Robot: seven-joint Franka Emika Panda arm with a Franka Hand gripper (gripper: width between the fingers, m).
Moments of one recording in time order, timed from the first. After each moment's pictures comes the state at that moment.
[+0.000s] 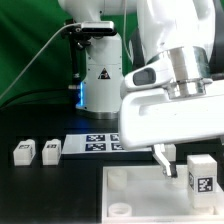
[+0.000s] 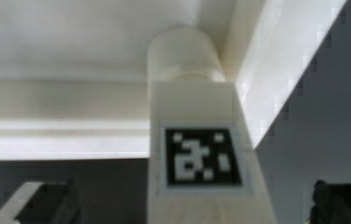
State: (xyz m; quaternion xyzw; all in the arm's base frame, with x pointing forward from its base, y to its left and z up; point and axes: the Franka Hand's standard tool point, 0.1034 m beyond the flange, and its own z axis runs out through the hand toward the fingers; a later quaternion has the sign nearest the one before) arm 0.609 0.111 0.082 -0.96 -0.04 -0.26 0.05
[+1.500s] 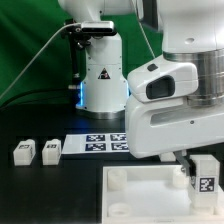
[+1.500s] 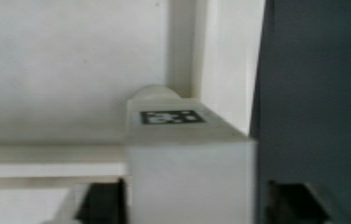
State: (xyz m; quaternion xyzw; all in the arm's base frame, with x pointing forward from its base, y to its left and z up) arm 0.625 0.120 0.086 -1.00 -0.03 0.03 0.07
